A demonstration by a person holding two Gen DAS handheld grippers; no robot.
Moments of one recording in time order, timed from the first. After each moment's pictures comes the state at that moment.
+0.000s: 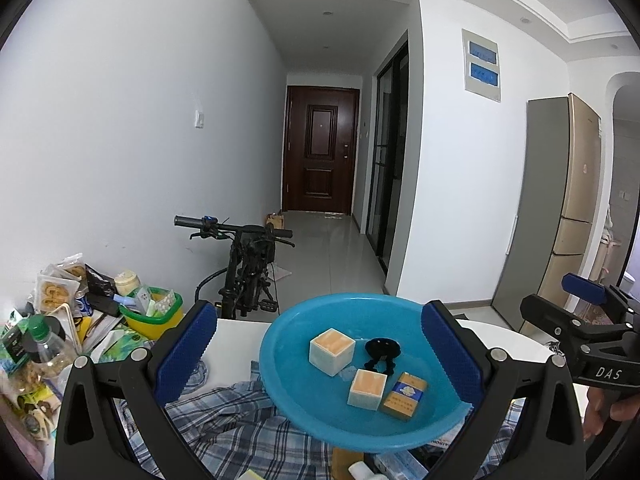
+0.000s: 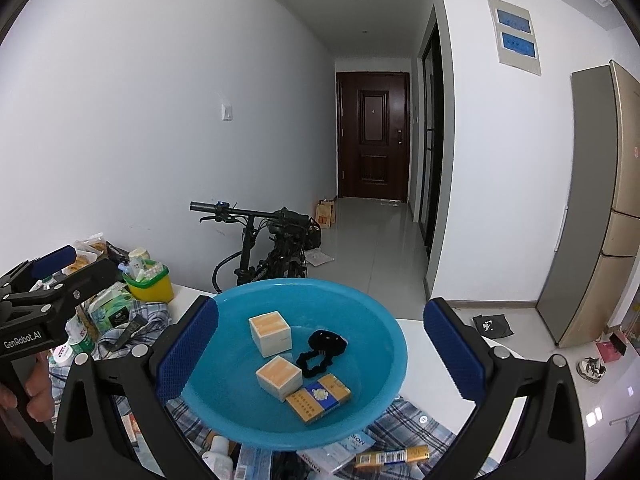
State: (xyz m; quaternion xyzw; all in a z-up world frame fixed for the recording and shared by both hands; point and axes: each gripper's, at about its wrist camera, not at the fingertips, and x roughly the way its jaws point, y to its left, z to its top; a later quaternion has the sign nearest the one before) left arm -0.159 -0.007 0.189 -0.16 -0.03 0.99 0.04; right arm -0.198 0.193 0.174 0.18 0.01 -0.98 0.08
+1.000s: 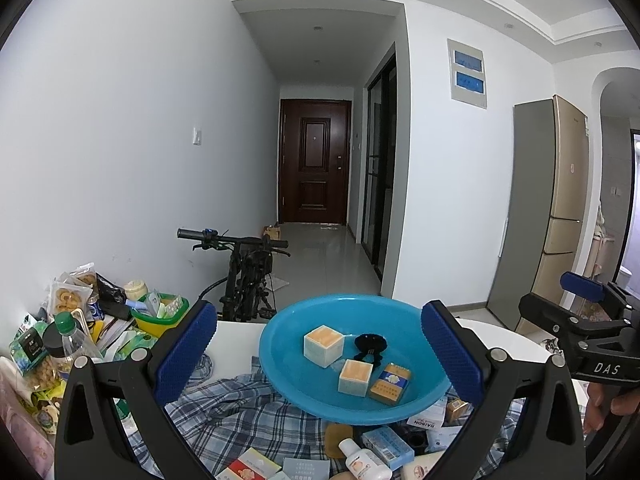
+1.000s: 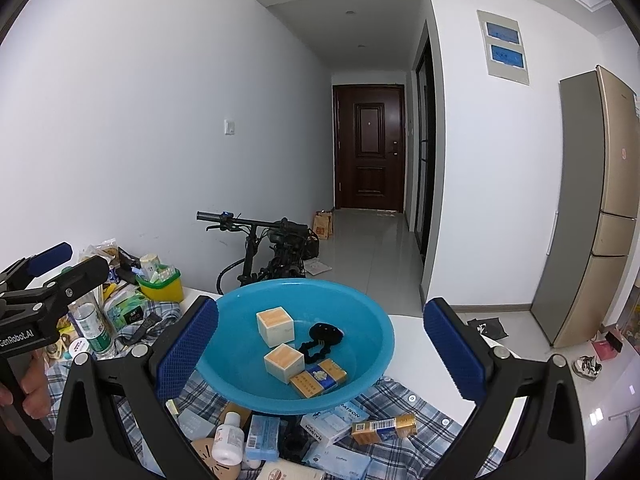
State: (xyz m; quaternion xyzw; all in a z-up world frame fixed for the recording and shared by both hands) left arm -0.096 0.001 0.207 -0.15 -0.01 0.99 0.05; right arm -0.140 0.203 0.185 0.17 0.01 -0.98 0.07
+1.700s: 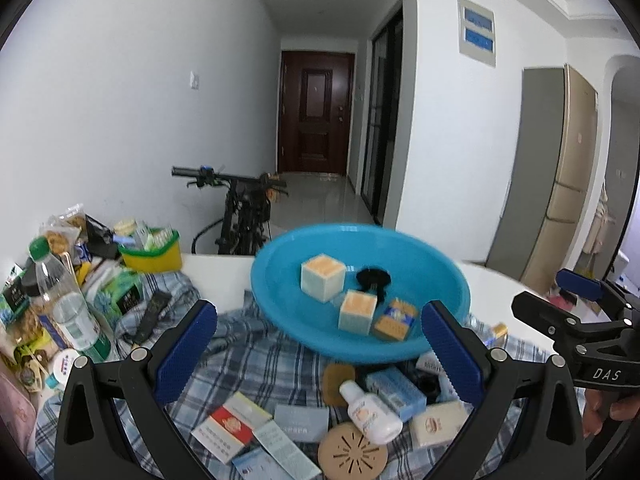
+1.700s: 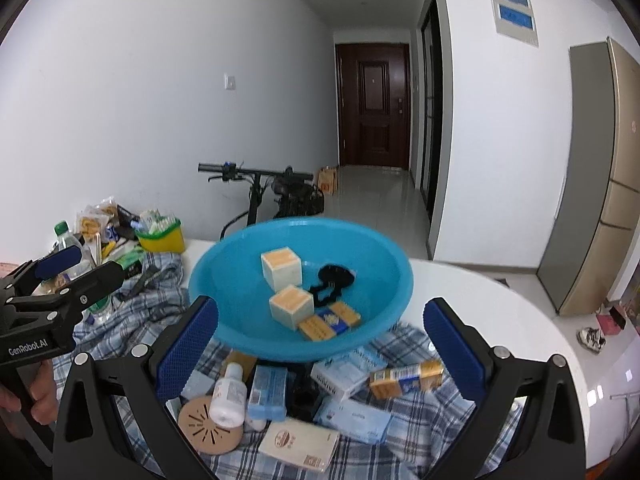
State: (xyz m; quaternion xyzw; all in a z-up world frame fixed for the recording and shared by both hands) left arm -0.116 0.005 0.124 -0.24 -0.01 0.97 0.06; right arm -0.148 0.192 0.119 0.25 0.00 -0.96 0.08
